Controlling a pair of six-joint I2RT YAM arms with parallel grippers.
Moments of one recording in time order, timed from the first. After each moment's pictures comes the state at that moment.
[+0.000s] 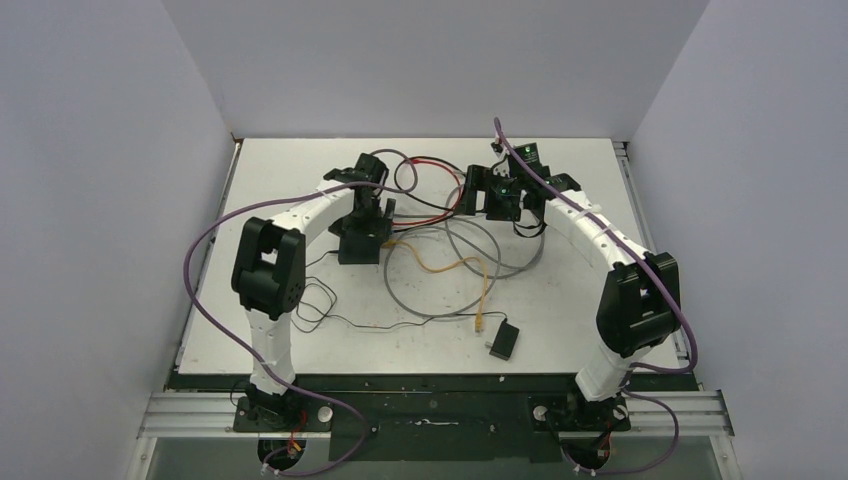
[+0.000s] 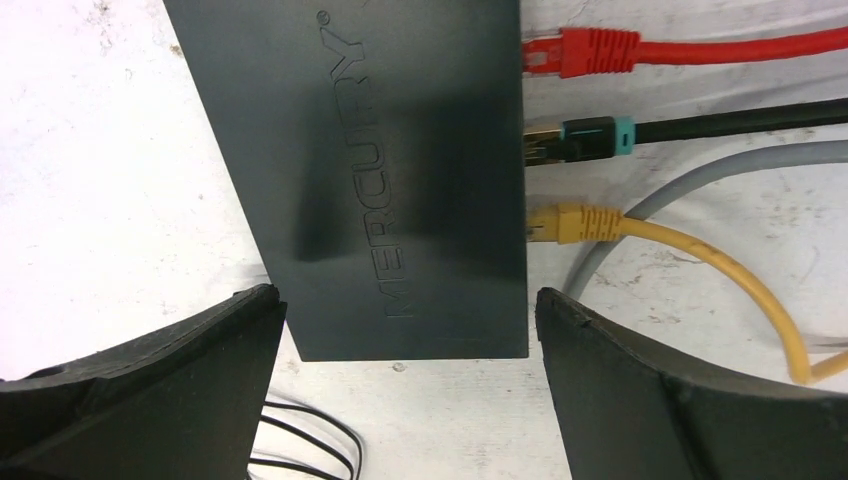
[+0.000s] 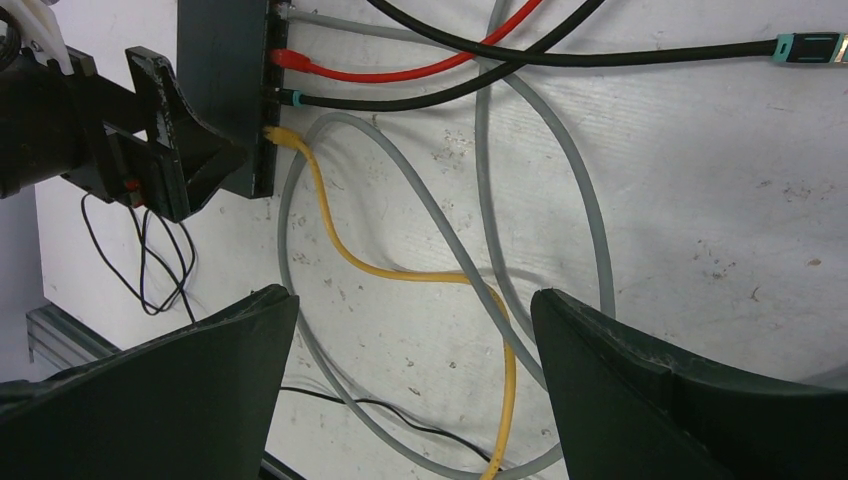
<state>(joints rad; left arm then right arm) -0.40 2.03 1.61 -0.82 -0.19 -0.23 0.35 1.70 1.41 -0.54 -0.31 0.40</state>
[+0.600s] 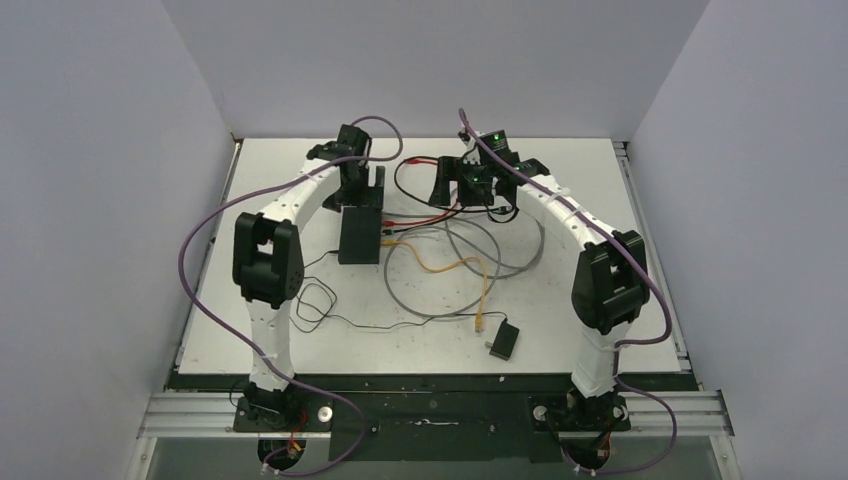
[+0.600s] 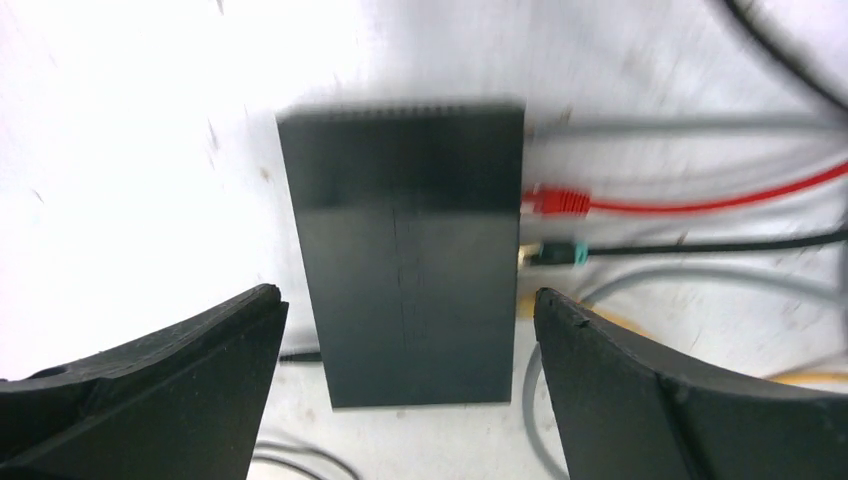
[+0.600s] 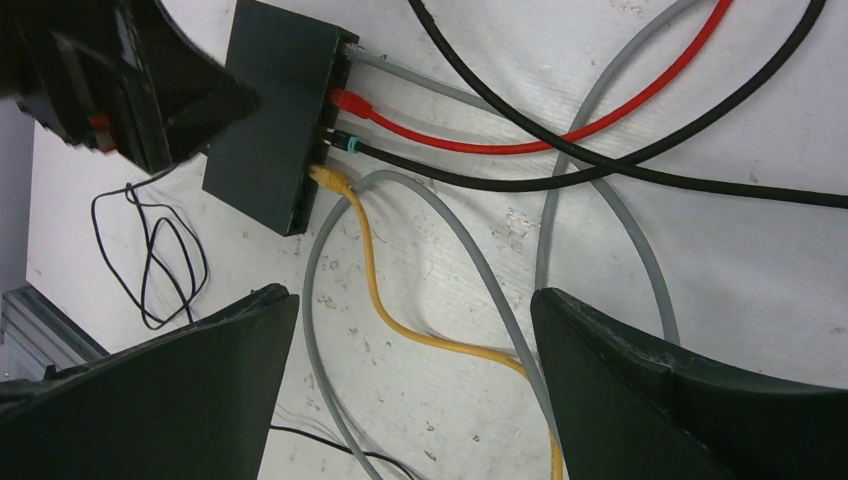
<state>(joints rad) -0.32 2.08 1.78 -0.85 -0.12 -0.24 0.43 1.88 1.63 -0.53 -0.31 0.35</state>
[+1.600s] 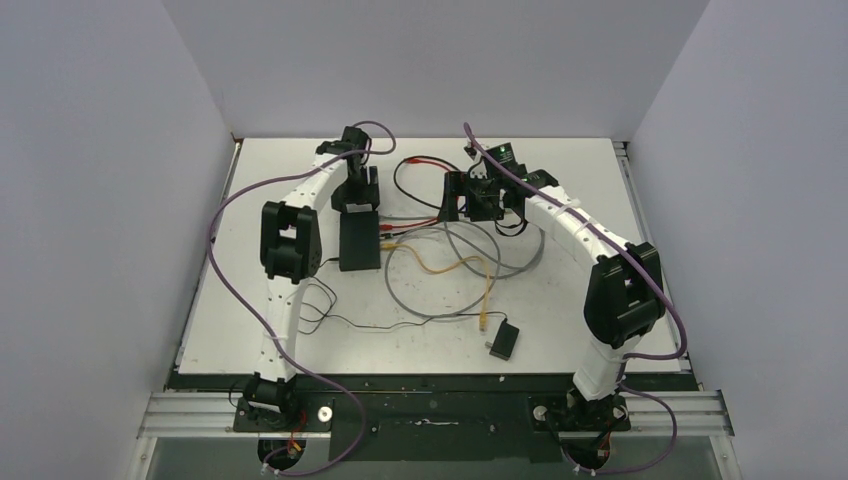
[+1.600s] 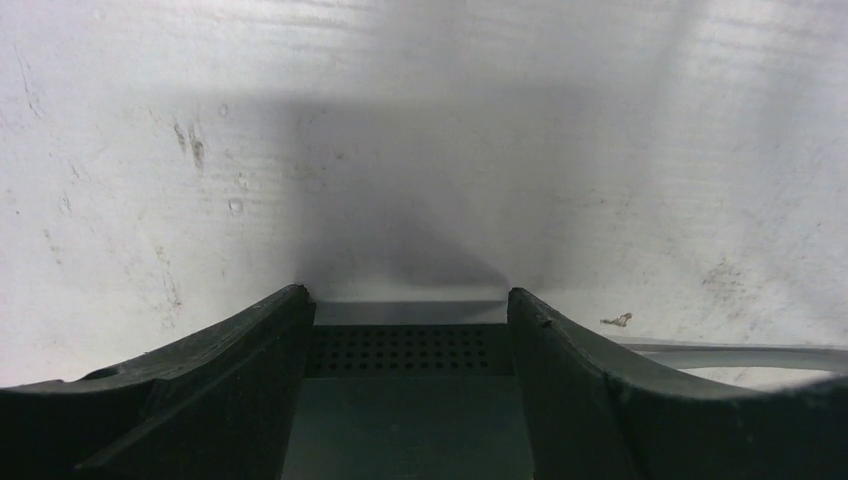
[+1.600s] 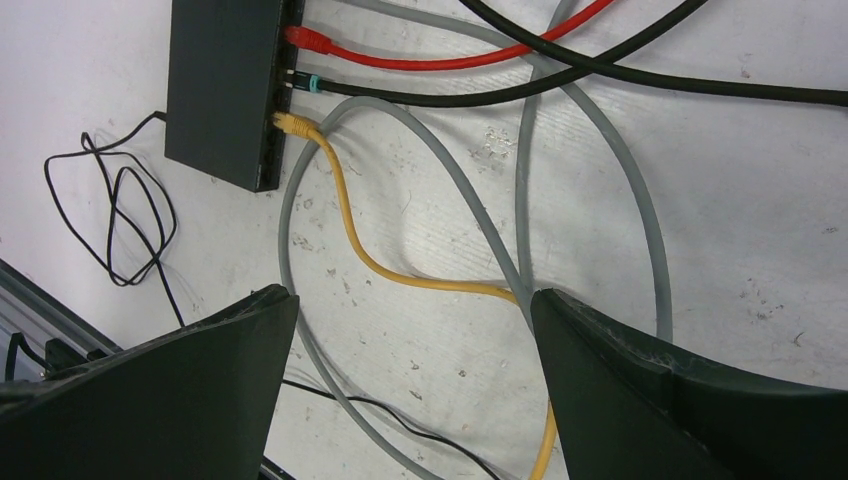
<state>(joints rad) -0.25 2.50 2.26 -0.98 -0.08 -0.35 0.44 1.78 1.50 -0.58 -0.28 0.33</state>
